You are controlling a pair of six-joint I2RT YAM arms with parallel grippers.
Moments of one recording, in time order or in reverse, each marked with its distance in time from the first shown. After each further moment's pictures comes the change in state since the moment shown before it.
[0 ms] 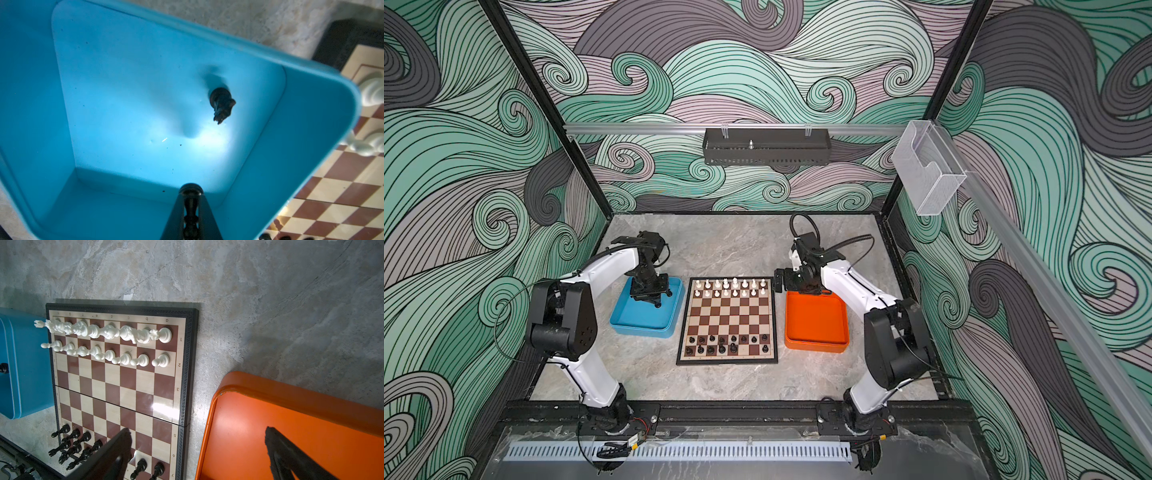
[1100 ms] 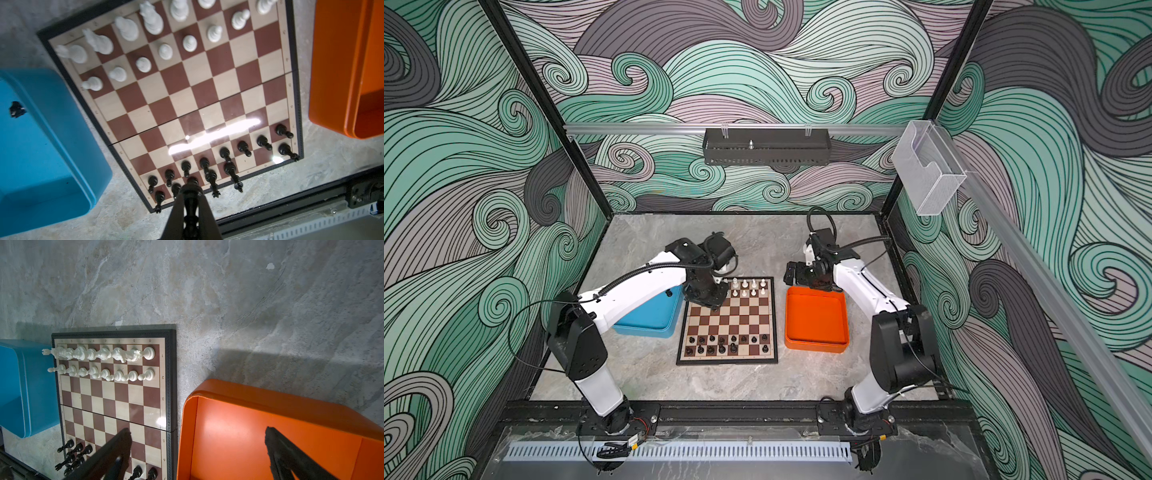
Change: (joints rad) left arm -0.616 -0.011 0.245 -0.112 0.062 -0.092; right arm -0.115 -0.043 0.000 0.000 -0.010 -0.002
